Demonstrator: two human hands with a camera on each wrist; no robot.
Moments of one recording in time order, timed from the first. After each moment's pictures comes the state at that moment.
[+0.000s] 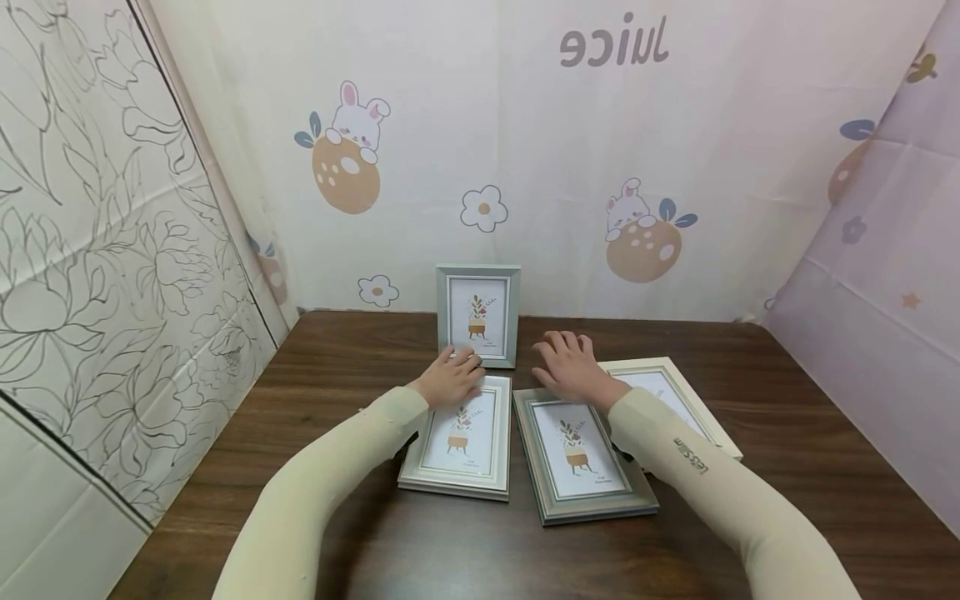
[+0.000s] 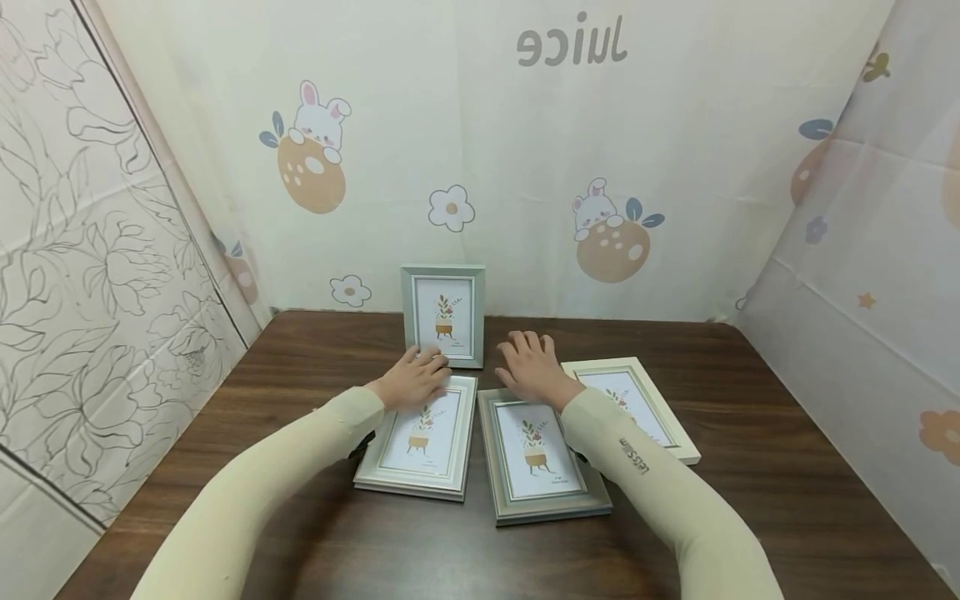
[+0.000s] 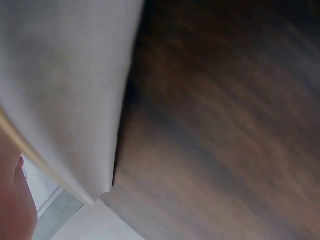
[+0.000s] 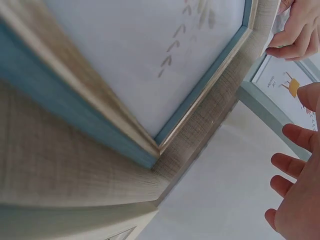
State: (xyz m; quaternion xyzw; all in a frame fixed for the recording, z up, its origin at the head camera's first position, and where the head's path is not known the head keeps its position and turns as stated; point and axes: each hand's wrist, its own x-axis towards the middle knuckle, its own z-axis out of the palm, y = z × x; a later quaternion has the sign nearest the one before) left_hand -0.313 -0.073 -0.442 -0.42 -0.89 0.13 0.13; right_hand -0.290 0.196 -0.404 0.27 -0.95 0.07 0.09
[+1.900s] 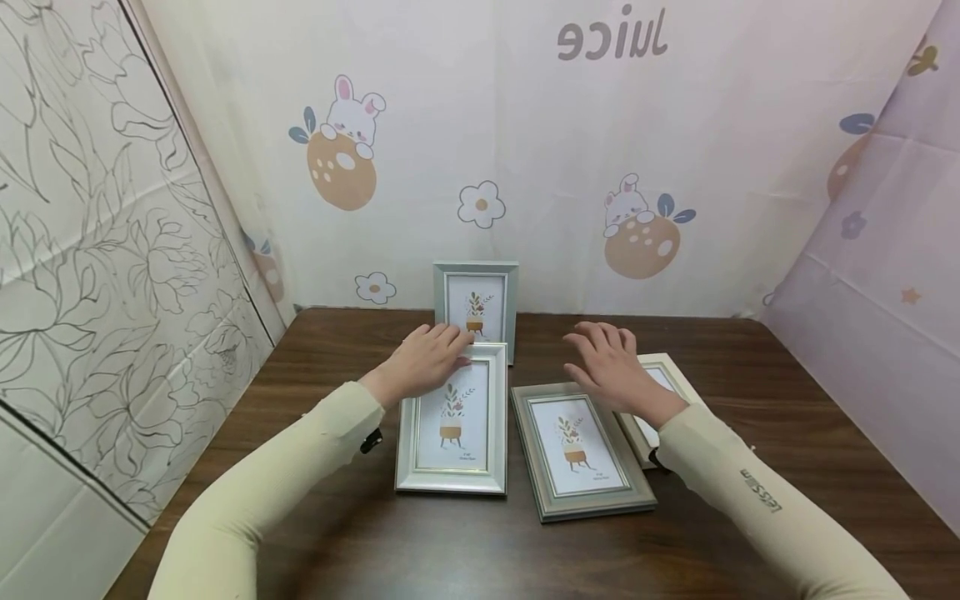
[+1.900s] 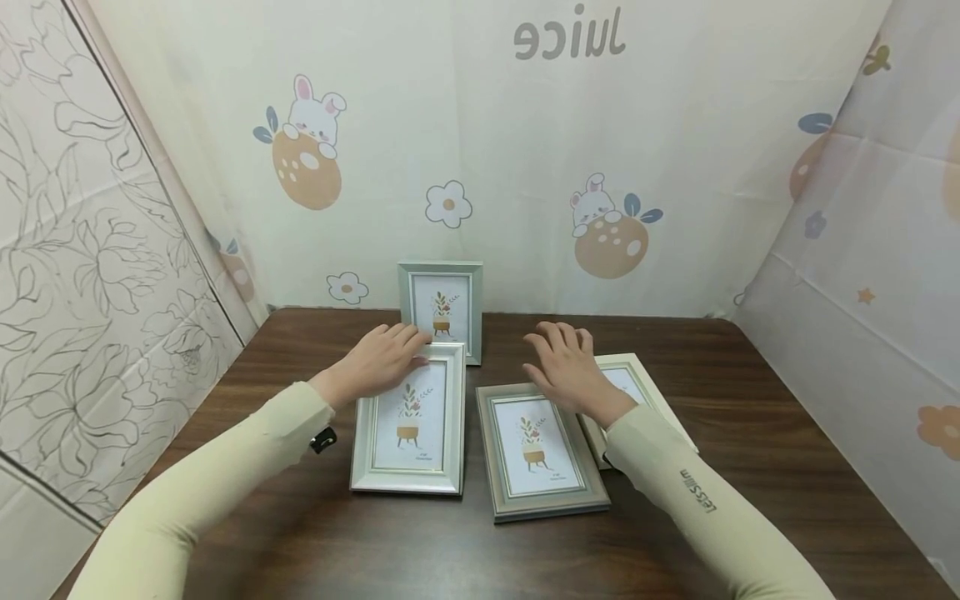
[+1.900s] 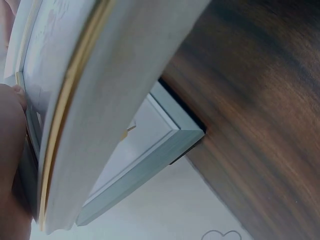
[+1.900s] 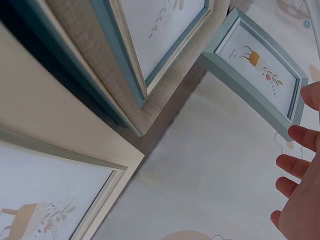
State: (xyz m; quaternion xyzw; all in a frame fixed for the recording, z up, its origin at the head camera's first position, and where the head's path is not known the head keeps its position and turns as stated) left_hand -0.274 -0.093 -0.363 -0.41 -0.88 0.07 0.21; right_hand -0.251 0.239 -0.376 0.27 -0.95 0.08 0.15
